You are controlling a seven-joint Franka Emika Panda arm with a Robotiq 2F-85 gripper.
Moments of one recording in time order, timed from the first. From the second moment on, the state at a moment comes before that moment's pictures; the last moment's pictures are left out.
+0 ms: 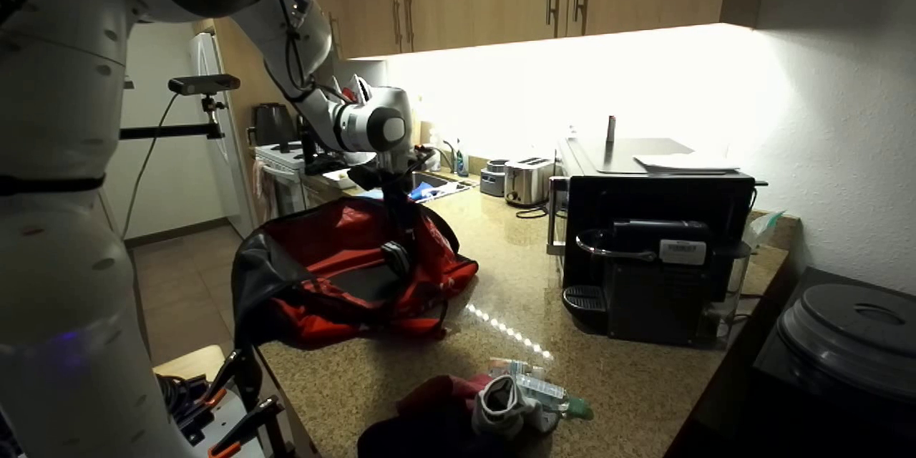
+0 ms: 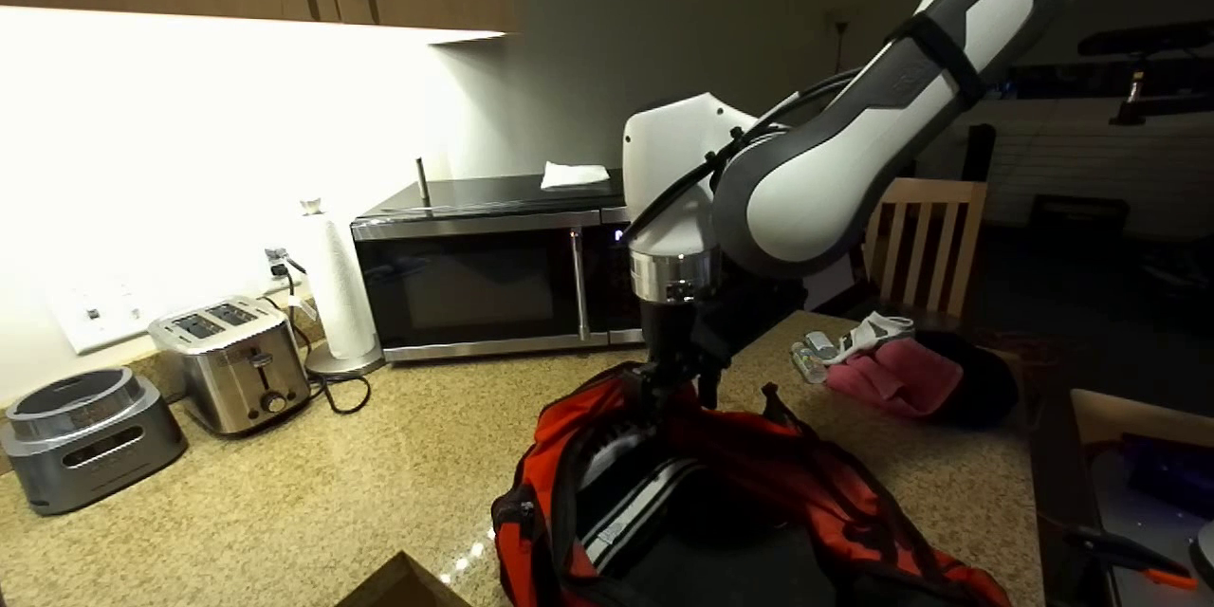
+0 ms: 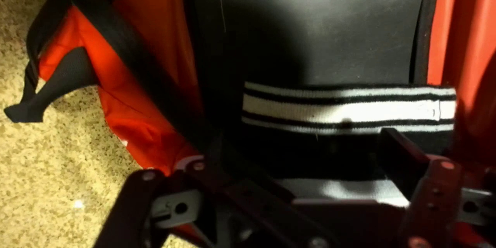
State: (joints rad) arm 0.27 0.33 0.12 -2.05 -0.07 2.34 0.65
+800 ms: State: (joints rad) arm 0.28 0.34 0.12 -2.08 -0.03 2.39 0.65
